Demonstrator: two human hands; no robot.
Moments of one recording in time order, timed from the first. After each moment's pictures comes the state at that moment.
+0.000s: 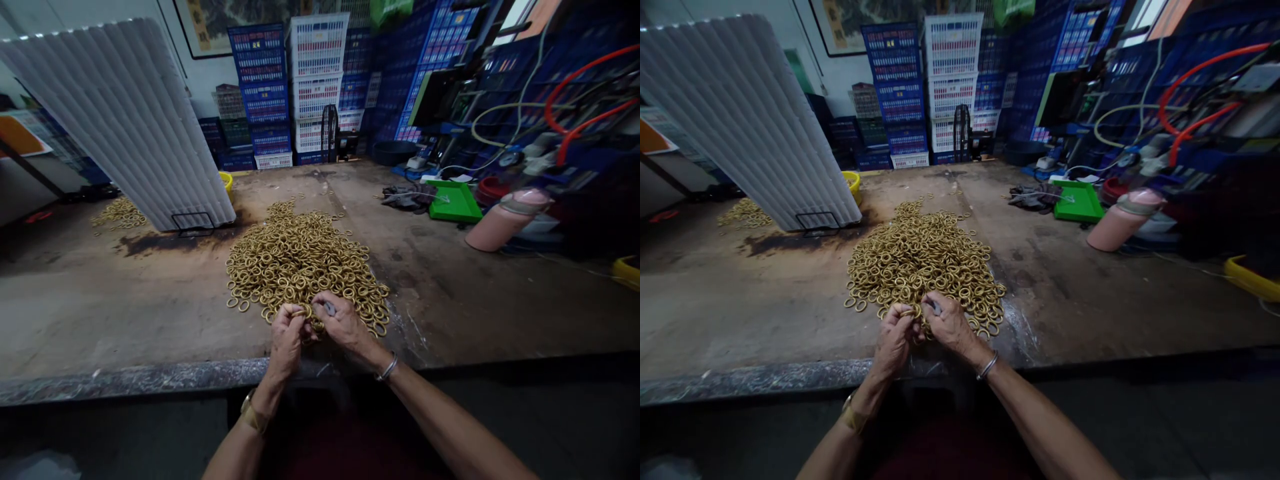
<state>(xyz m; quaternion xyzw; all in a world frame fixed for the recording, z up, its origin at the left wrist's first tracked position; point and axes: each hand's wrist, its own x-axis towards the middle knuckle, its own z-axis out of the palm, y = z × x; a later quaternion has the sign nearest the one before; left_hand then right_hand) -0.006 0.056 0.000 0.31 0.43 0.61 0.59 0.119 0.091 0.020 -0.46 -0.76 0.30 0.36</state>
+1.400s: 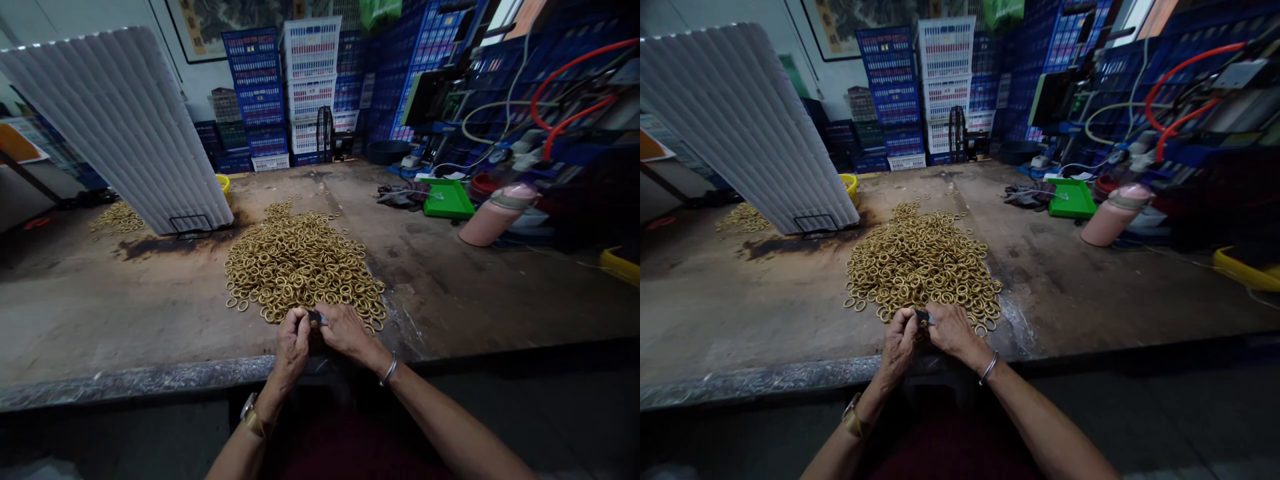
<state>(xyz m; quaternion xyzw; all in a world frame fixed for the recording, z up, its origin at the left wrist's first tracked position) -0.003 0.044 -0.009 0.49 0.49 0.57 0.44 0.127 0.077 0.020 -0.51 -0.84 0.14 0.14</state>
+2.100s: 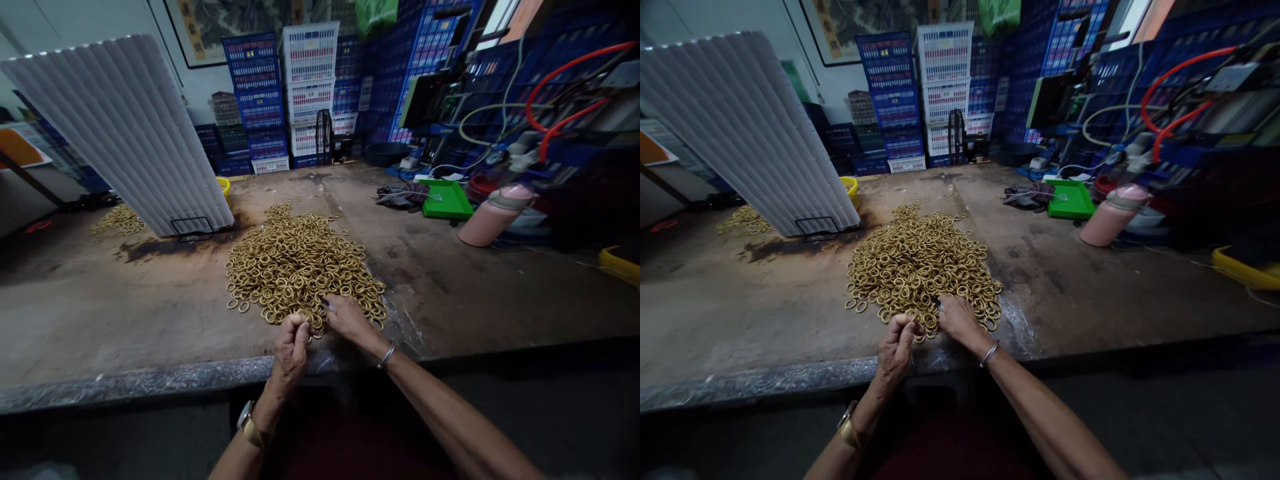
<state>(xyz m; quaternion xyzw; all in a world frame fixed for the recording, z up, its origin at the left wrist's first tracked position) -0.010 0.032 -0.009 0.47 0.48 0.59 0.46 0.129 0.102 0.002 -0.58 -0.77 0.19 0.17</state>
